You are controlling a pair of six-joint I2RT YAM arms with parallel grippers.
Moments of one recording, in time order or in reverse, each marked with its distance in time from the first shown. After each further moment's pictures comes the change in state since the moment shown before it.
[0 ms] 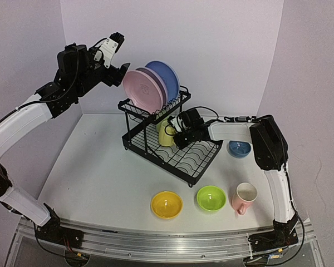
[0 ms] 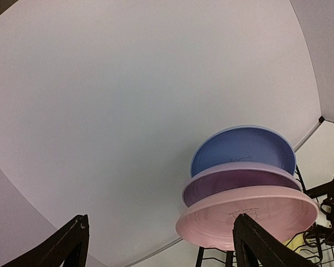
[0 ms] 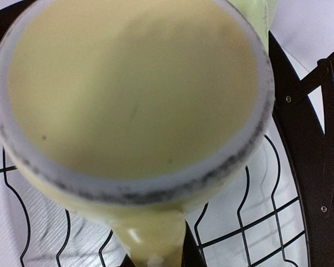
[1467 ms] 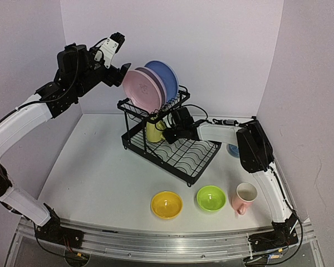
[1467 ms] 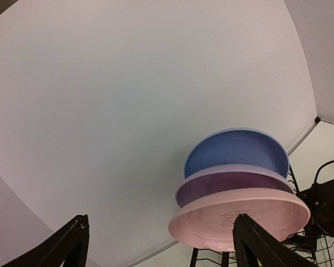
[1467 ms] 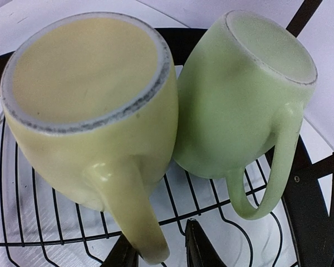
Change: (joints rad) left arm 0.001 -0.001 0.000 -0.001 0.024 -0.001; right arm 0.030 0.194 0.270 0.060 0.038 -0.018
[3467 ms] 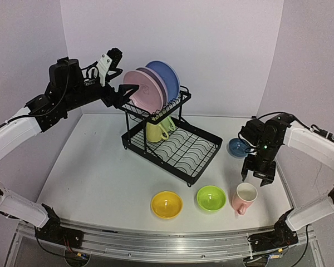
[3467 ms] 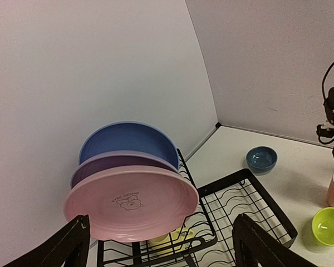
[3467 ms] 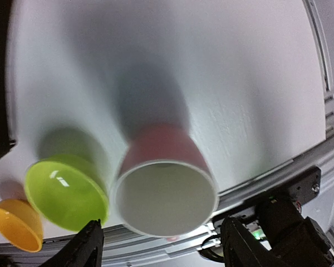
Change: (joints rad) left arm 0.000 -0.148 -0.191 -0.060 0.428 -0.192; right arm -0.101 -1.126 -0.812 -1.184 -0.011 1.132
